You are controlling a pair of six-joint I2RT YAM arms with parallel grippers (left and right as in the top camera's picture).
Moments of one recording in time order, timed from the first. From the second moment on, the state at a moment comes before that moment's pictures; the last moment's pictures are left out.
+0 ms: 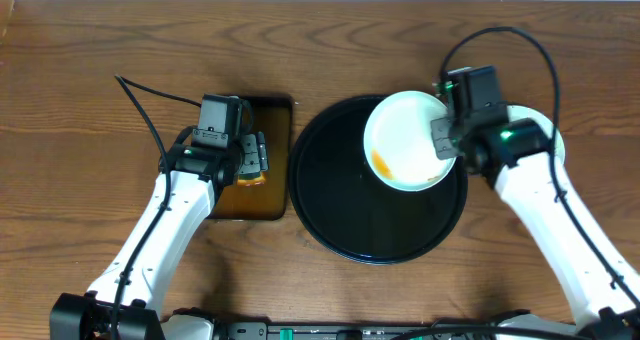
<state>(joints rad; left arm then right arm) -0.19 1.41 0.94 -0.61 -0.09 -0.30 0.33 1.46 1.18 -0.76 0.26 0.02</state>
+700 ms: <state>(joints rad) -0.19 1.41 0.94 -0.61 -0.09 -0.30 0.77 1.45 1.18 -0.56 0.98 -0.13</state>
